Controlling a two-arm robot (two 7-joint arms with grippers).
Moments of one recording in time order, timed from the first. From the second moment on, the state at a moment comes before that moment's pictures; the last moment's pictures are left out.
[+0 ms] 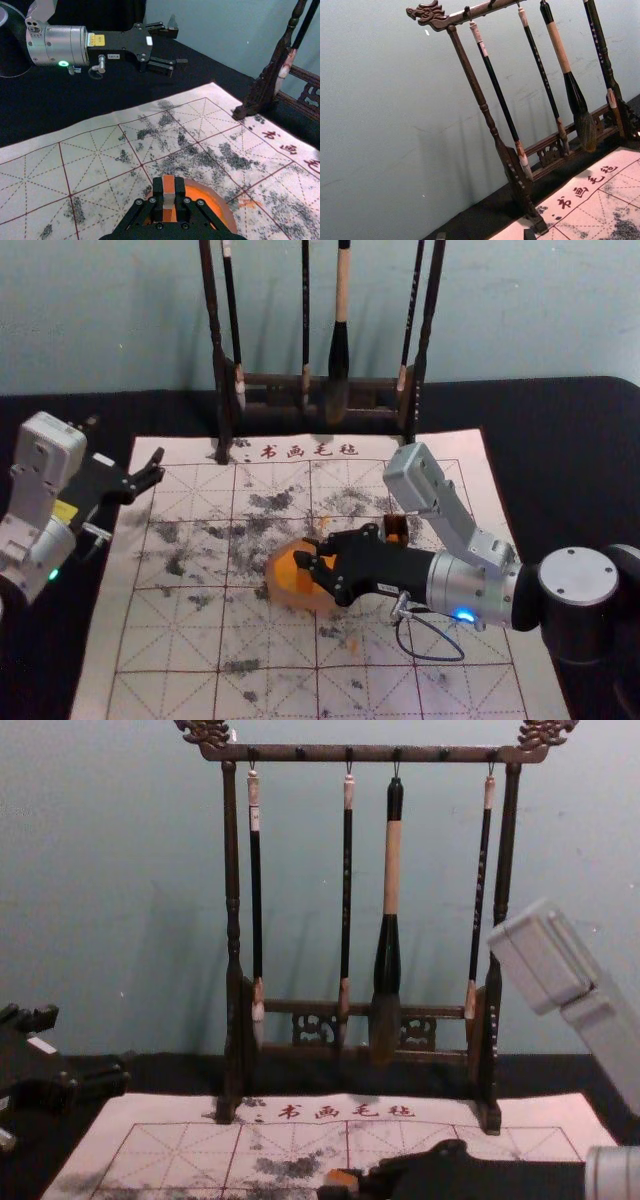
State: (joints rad) left arm -0.20 0.60 0.45 -1.41 -0.25 -0.12 0.03; right arm 0.27 0.44 -0.60 -1.50 0.33 0.18 0.56
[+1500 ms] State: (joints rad) left arm -0.20 0.60 0.45 -1.41 -0.25 -0.12 0.03; right arm 0.30 0.41 -0.57 -1.45 0.34 0.19 0.52
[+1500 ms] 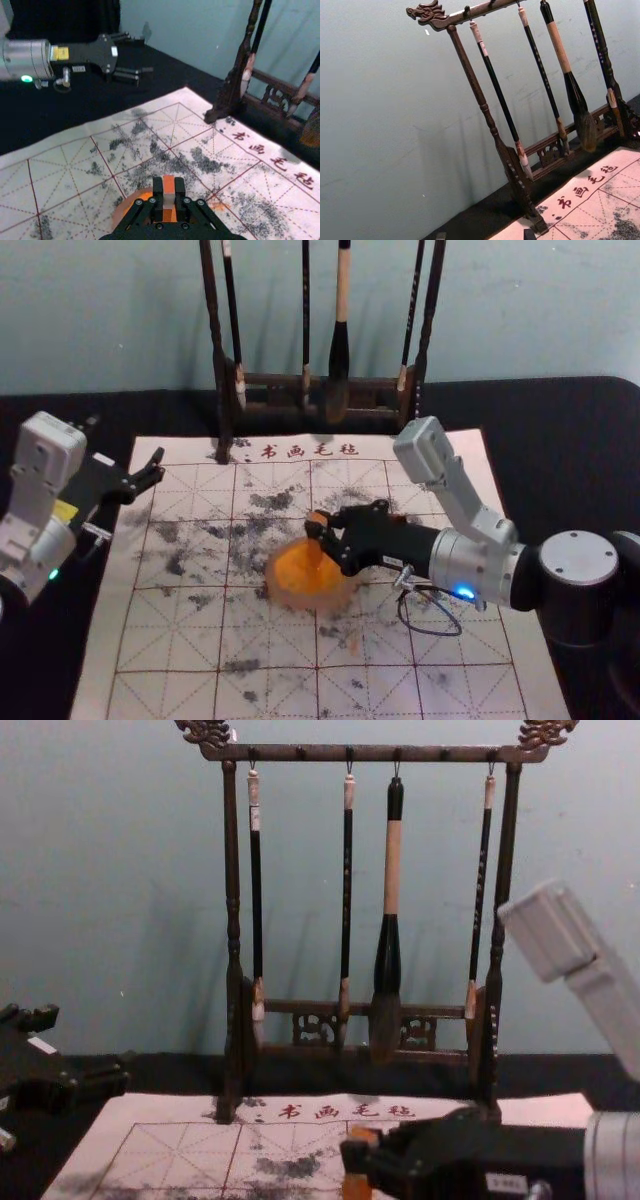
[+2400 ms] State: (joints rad) left arm -0.20 0.60 0.45 -1.41 -0.25 -0.12 0.03; right arm 0.17 0.52 -0.39 -1.72 0.57 0.31 0.40
